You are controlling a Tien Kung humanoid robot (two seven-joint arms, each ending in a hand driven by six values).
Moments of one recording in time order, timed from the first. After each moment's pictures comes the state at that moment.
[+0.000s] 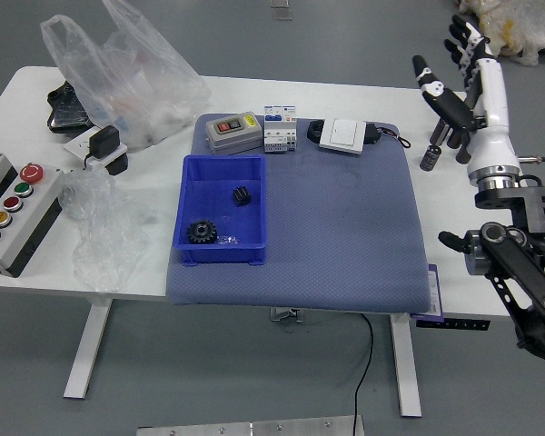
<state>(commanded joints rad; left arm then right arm) -0.08 0.14 -1.52 -0.18 1.79 0.12 0.14 0.34 -0.32 1.22 1.44 -1.14 -0.52 0.25</state>
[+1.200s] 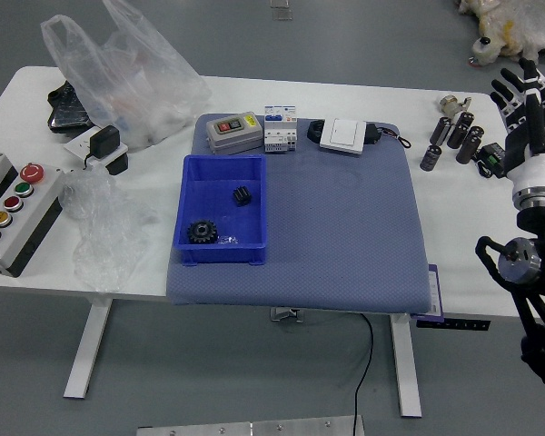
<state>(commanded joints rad) -0.03 0.15 -1.61 -0.18 1.81 0.11 0.17 0.29 -0.24 1.37 1.31 -0.72 -0.30 0.30</state>
